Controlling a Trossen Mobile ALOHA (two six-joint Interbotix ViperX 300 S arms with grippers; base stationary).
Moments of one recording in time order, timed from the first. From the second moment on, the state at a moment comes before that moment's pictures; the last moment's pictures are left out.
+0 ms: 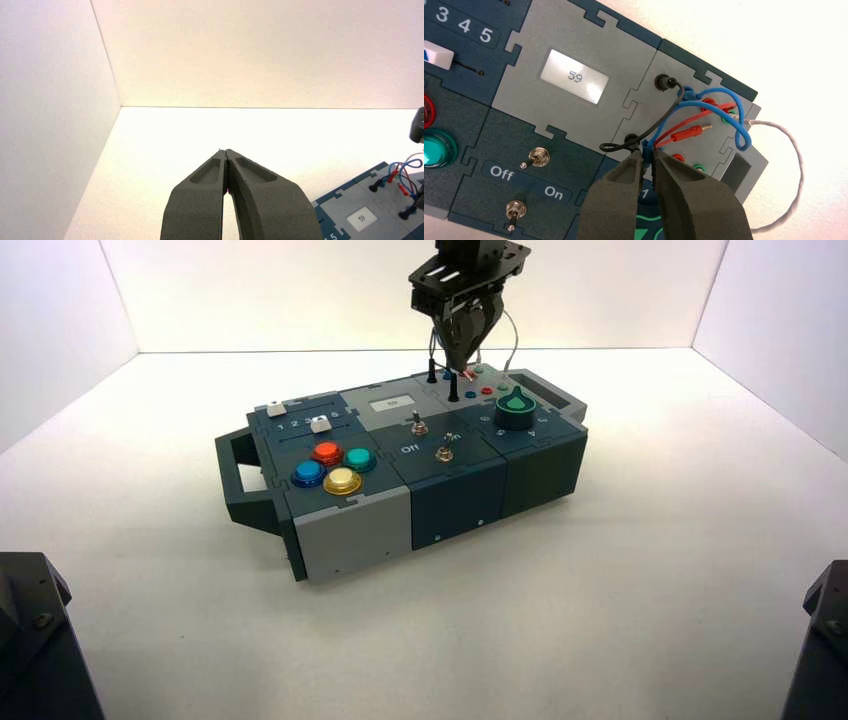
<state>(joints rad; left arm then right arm) 0.04 -1.04 1.15 -0.15 0.24 0.14 0.65 0.23 0.32 -0.11 0.77 -0.19</state>
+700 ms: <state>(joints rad) 0.04 -1.03 1.15 -0.15 0.24 0.14 0.64 0.17 0.44 -0.10 0.57 -0.13</state>
